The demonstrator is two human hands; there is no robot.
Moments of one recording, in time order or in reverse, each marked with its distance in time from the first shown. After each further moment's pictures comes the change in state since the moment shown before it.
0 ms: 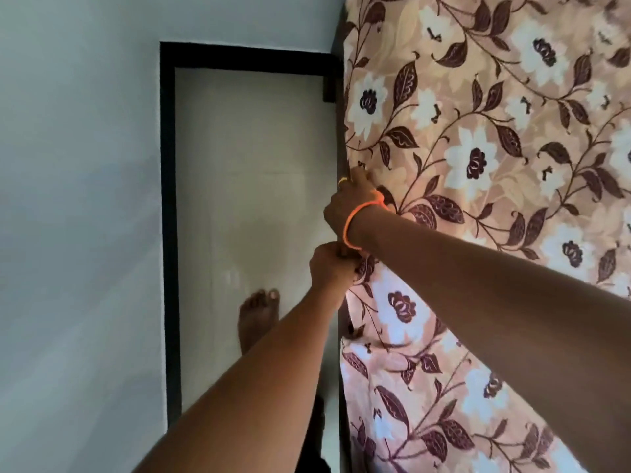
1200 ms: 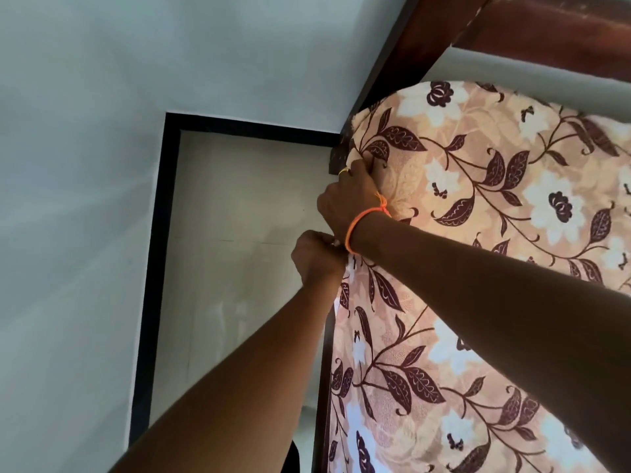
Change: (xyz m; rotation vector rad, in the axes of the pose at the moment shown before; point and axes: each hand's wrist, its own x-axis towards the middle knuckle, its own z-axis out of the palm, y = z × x) left_hand 0.117 0.174 -0.009 -0.005 0.296 0.084; right_hand 0.105 0.151 -0.064 -0.012 0.267 0.055
